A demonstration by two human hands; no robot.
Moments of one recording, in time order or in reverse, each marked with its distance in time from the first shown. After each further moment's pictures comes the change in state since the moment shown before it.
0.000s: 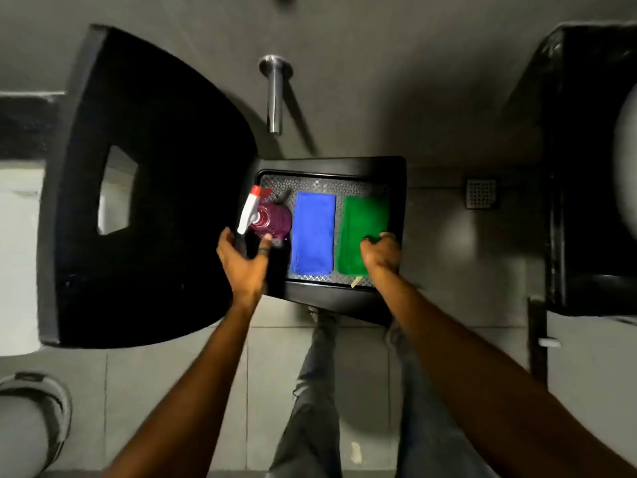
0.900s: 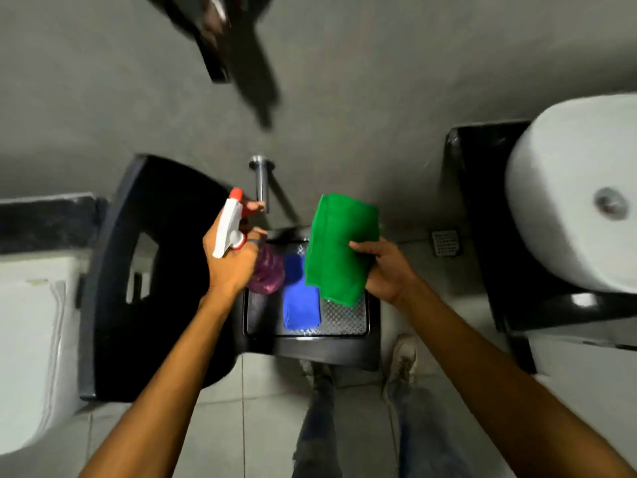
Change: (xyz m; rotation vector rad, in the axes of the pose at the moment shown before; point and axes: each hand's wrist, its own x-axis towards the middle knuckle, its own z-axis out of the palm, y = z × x) left_hand -0.017 0.180 -0.030 -0.304 -0.253 0.550; right_hand -0.084 -0.078 -0.134 1.153 -0.840 -0.116
